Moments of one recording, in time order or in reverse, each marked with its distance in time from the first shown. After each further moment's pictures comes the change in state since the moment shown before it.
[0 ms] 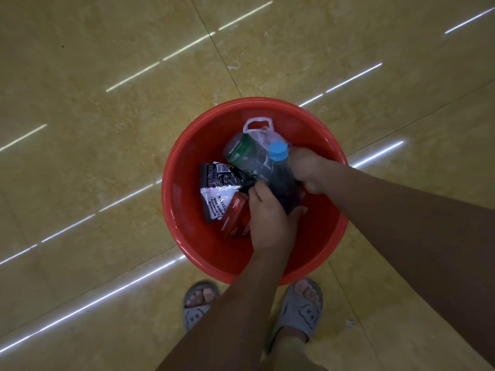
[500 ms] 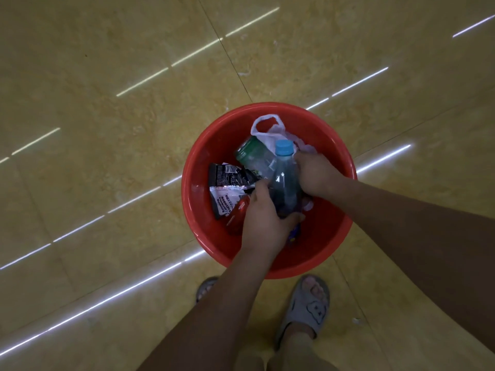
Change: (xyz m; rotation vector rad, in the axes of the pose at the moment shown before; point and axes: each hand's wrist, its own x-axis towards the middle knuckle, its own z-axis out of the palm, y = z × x) left_hand -0.007 -0.008 -0.051 -0.068 -0.169 0.050; right_hand -0.042 -0.003 -0.004 -0.892 0.168 -0.421
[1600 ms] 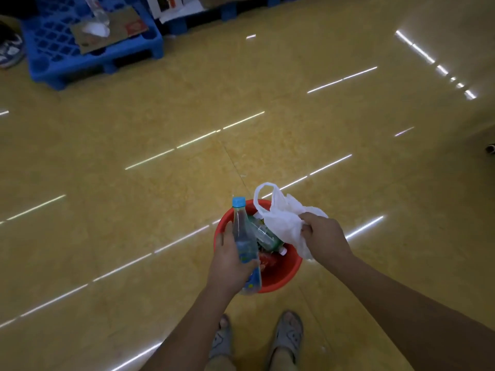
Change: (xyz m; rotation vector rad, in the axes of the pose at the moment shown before) left_hand -0.150 0.169 -0.201 0.110 0.049 0.085; right_hand -0.265 -0.104 -0.188 0.303 0.387 0.031
